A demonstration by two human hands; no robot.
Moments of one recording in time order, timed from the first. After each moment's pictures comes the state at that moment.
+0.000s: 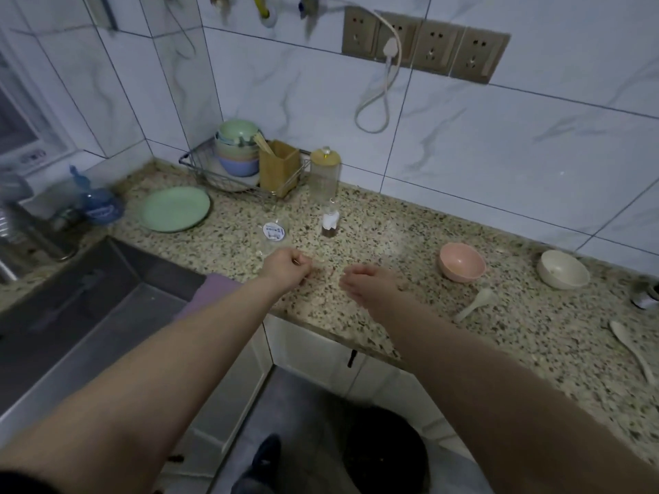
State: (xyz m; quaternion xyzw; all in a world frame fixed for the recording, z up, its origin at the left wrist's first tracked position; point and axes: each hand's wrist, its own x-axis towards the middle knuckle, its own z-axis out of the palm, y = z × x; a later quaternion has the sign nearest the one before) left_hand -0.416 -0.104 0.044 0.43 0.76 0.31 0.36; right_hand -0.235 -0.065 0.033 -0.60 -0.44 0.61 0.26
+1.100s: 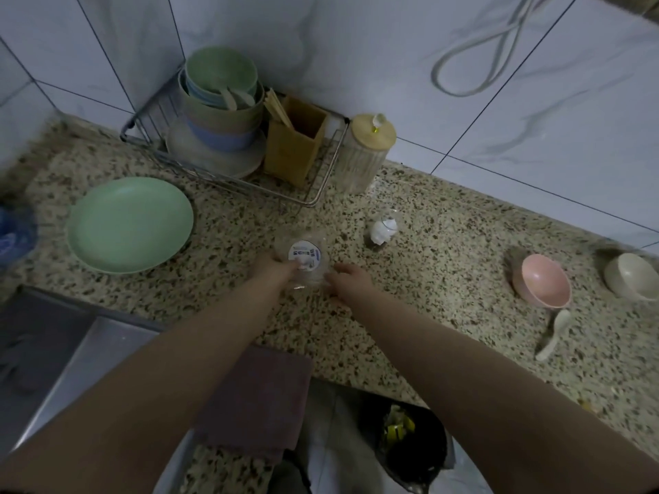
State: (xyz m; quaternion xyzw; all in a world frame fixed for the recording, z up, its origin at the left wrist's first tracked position) left_hand -0.617 0.075 -0.097 0.18 0.74 0.34 0.55; right_hand -0.466 0.085 -0.064 -0.72 -0.39 0.57 0.11
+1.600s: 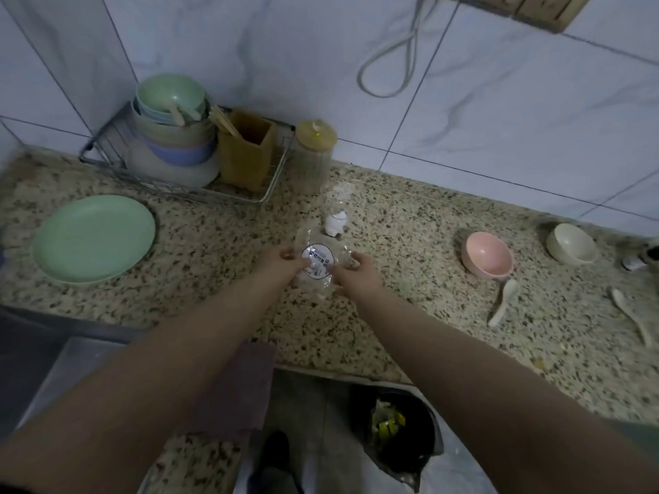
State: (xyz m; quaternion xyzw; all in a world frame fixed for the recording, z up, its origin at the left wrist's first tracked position) left_hand -0.476 0.021 -0.029 0.37 0.67 0.32 0.56; right_hand -0.320 0.008 -0.016 -0.72 -0.34 0.54 0.29
